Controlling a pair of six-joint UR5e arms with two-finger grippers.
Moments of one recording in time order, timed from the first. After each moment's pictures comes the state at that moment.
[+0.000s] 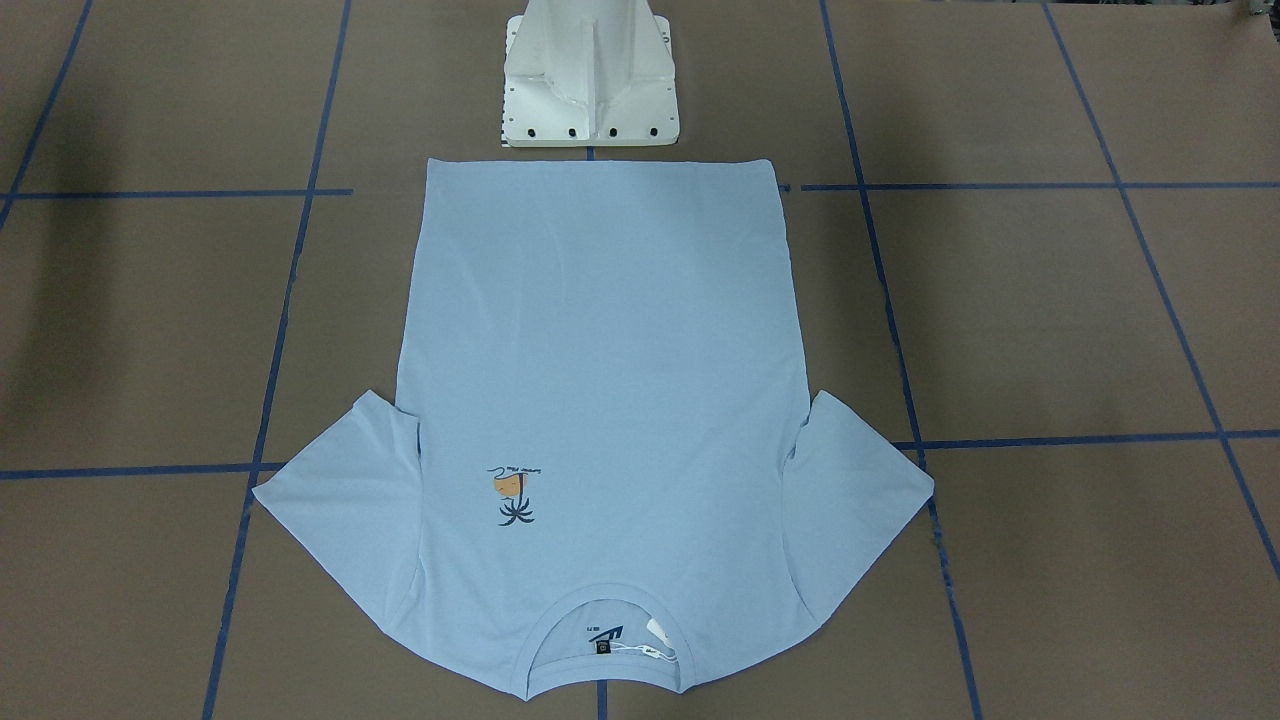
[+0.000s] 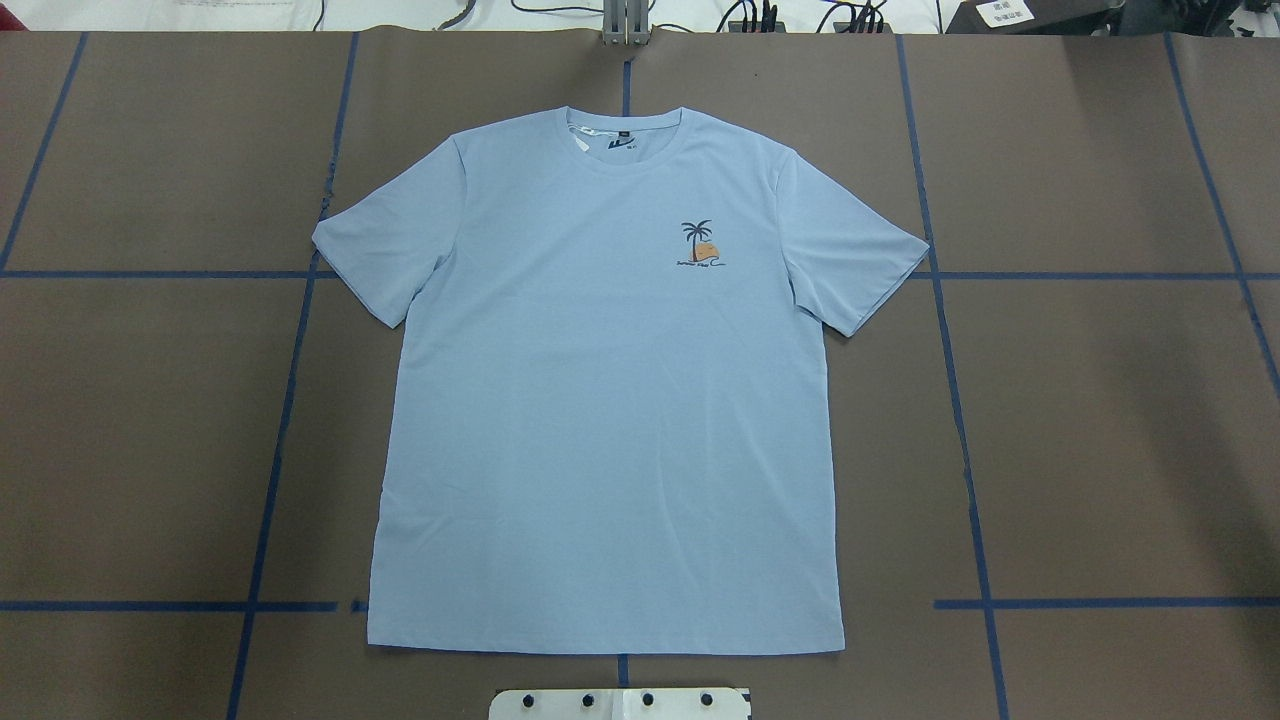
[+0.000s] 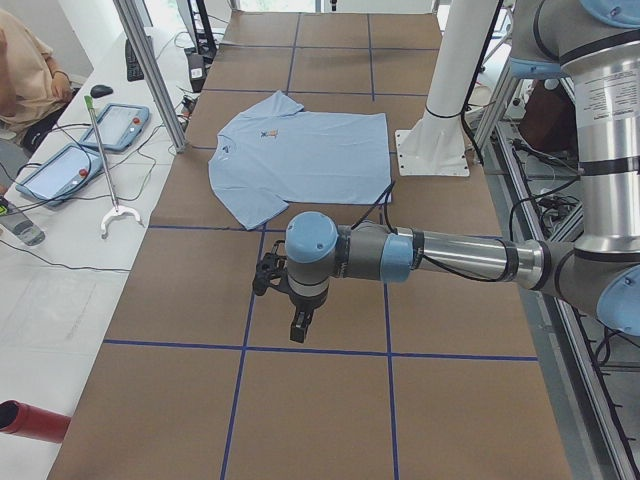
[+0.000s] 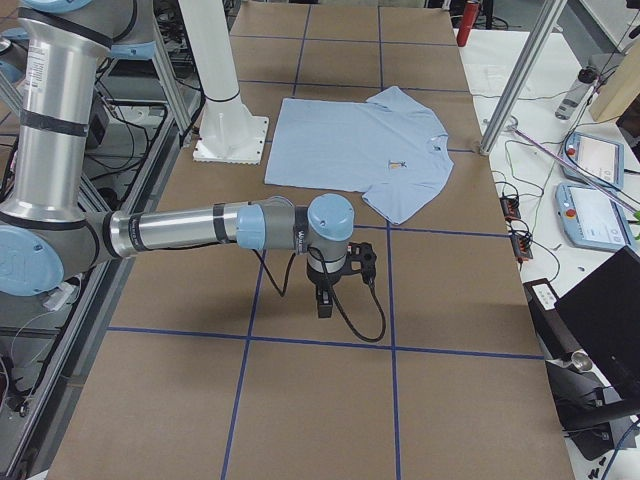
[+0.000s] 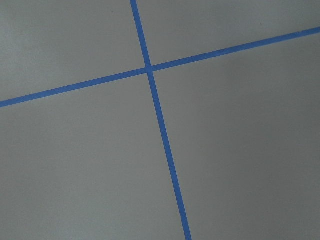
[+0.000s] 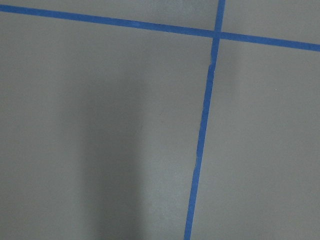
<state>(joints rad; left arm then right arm) -1.59 -1.38 -1.87 -1.55 -2.37 0.19 1.49 -1.78 1.93 -1.70 2.35 -0.06</state>
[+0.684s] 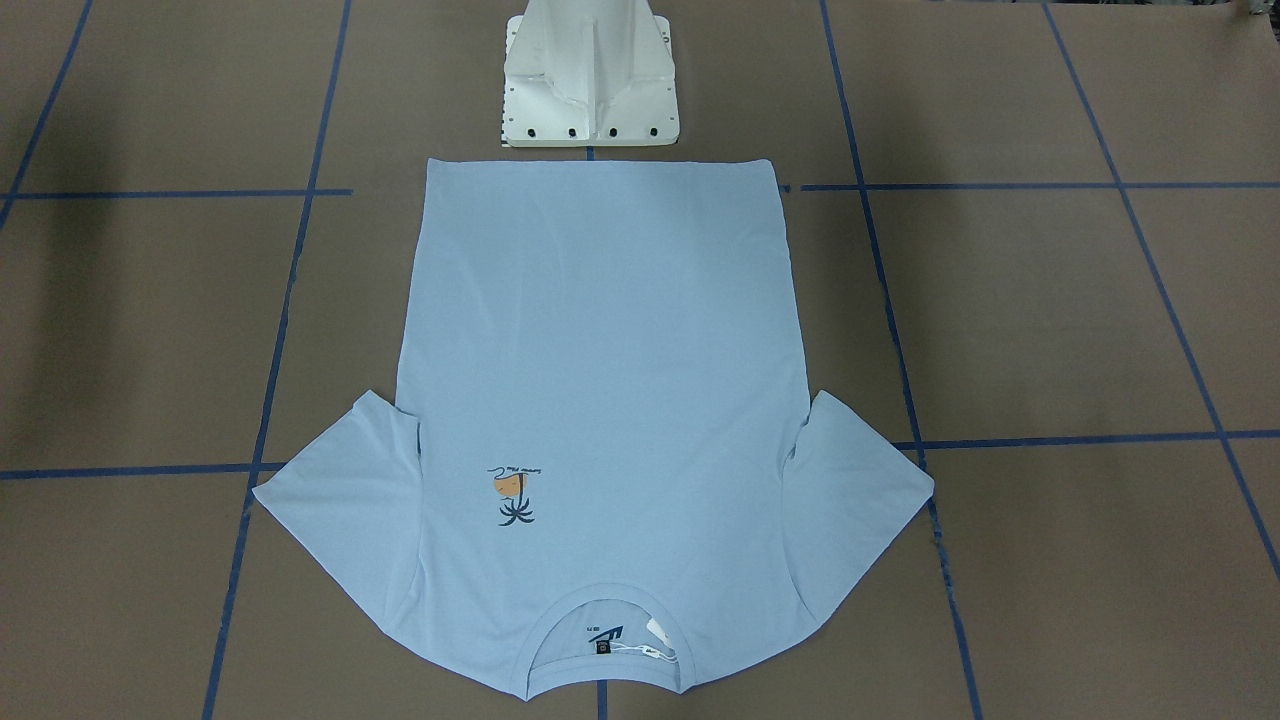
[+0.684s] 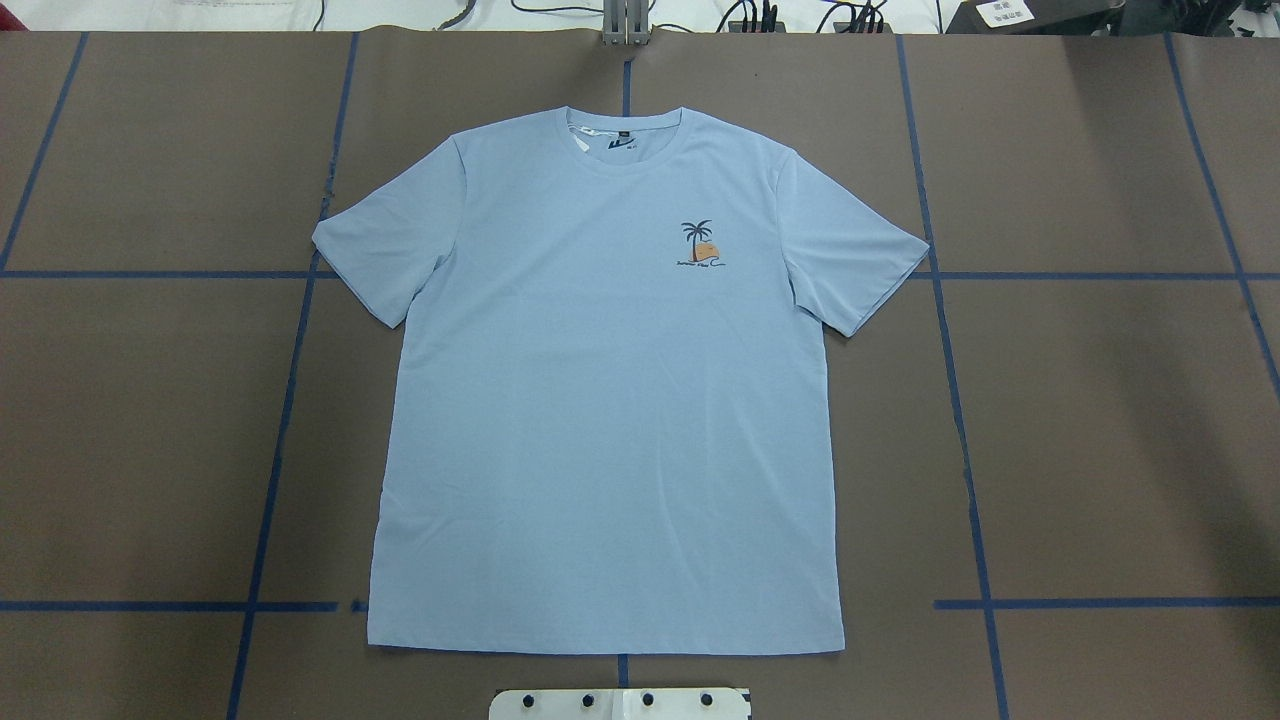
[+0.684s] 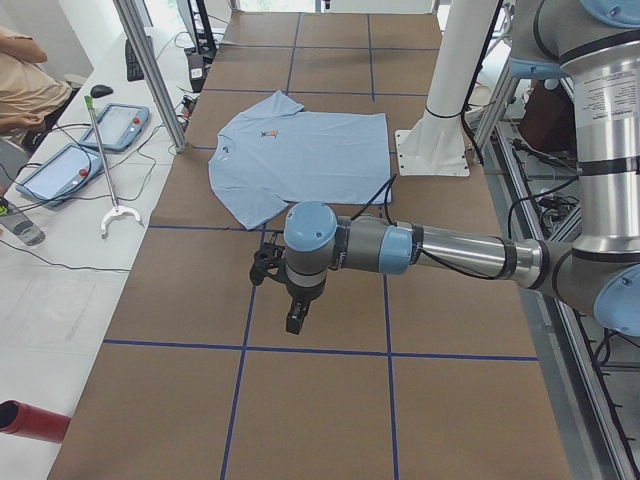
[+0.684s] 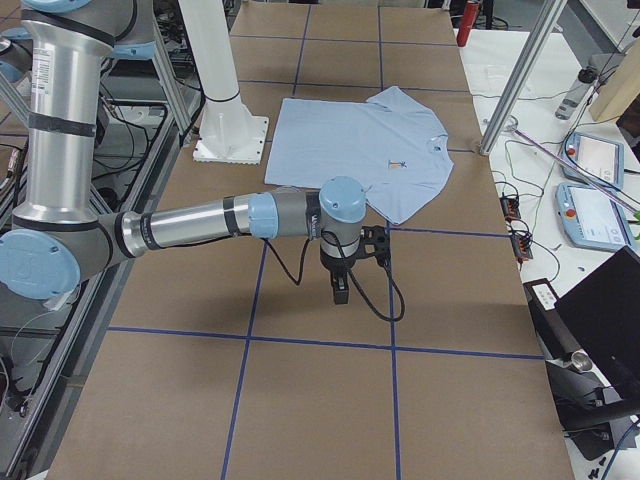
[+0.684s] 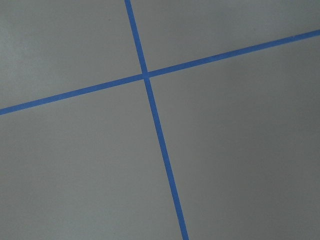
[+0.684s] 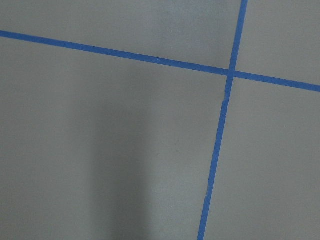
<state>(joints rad) -1.59 -1.40 -1.90 -1.54 -2.36 0.18 1.49 -1.72 1.94 -1.70 2.35 -0.05</state>
